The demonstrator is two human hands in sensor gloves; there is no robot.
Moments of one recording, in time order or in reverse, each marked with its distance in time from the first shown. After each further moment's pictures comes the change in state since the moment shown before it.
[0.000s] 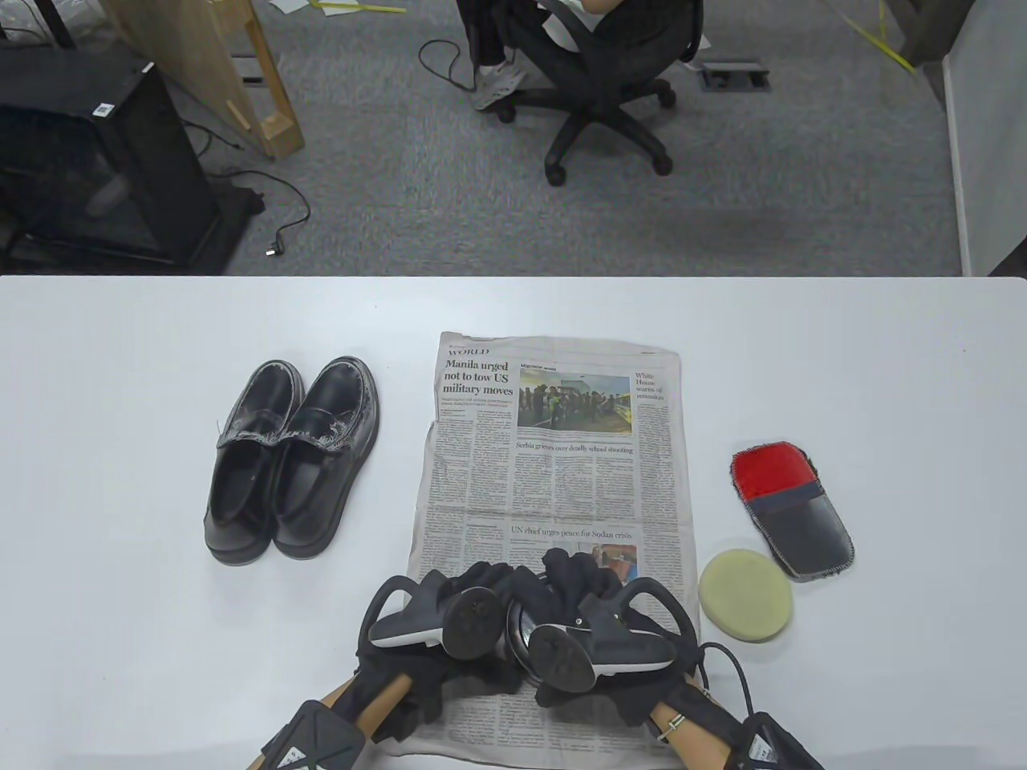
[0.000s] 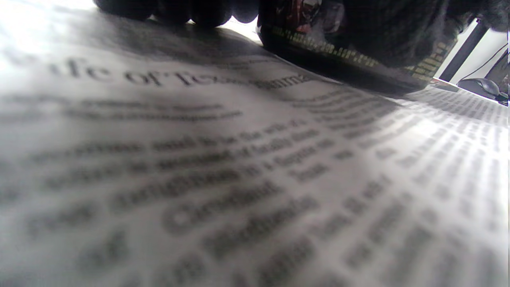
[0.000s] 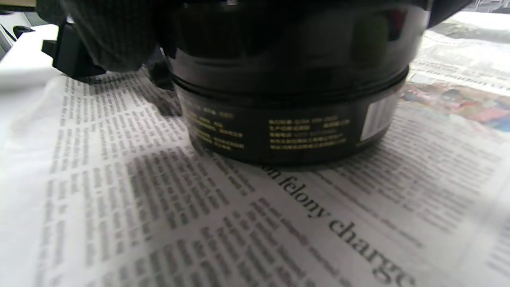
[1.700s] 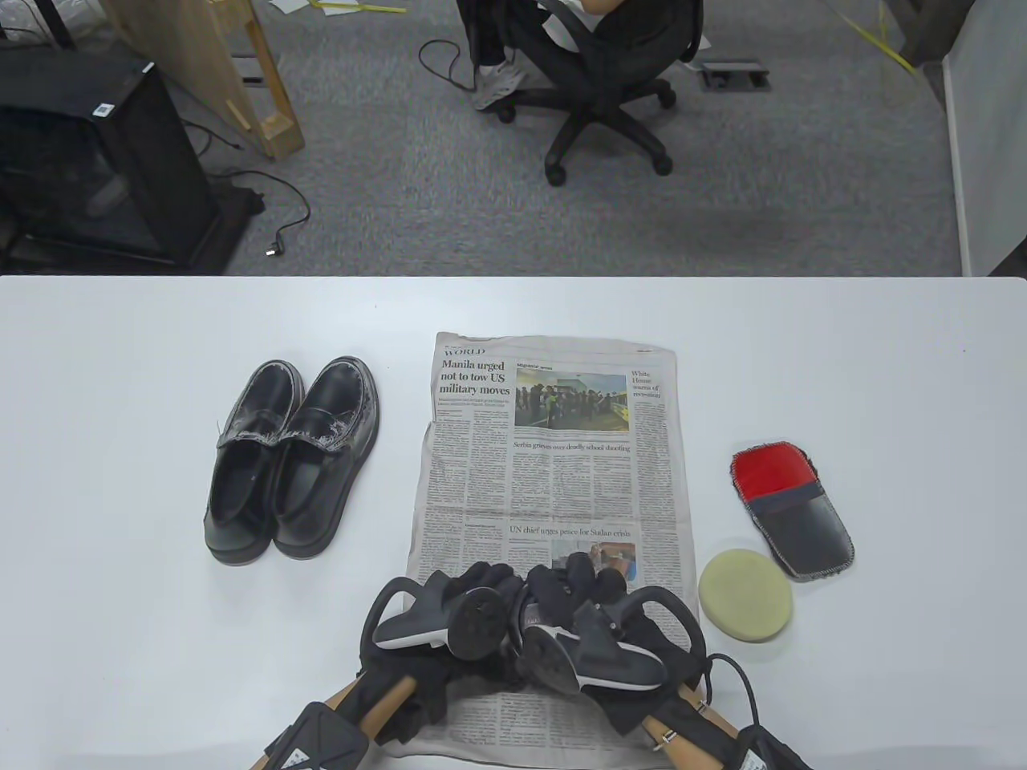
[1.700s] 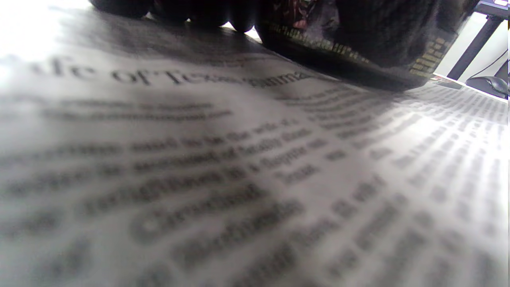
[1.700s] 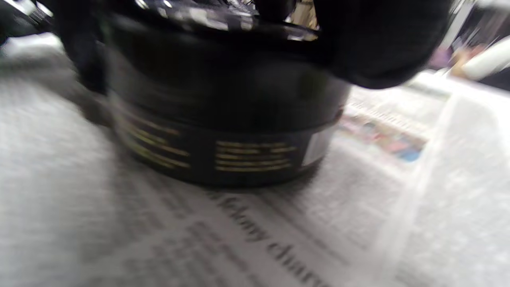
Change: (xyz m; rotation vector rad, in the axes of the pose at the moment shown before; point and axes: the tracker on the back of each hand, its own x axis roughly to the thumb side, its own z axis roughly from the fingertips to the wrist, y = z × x) left_hand 0.002 -0.001 -0.002 -0.004 0.021 -0.003; right_hand 0.007 -0.005 0.002 -0.081 0.261 0.191
